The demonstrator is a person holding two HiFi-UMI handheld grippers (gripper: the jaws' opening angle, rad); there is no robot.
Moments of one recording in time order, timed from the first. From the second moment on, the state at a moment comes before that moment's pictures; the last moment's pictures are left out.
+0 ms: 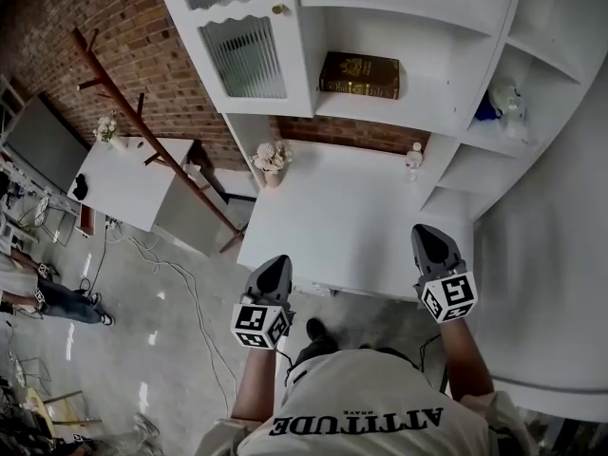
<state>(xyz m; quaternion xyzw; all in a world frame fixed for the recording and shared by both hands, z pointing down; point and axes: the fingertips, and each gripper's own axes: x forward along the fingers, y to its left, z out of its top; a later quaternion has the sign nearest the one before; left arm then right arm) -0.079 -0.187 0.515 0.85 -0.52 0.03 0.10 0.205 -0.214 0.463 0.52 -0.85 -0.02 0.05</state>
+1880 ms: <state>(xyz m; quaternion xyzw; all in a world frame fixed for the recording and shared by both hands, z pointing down) -0.060 -0.326 0.481 0.88 -0.46 0.00 0.09 0.157 -0.453 0.353 0.49 -0.83 -0.18 0.18</state>
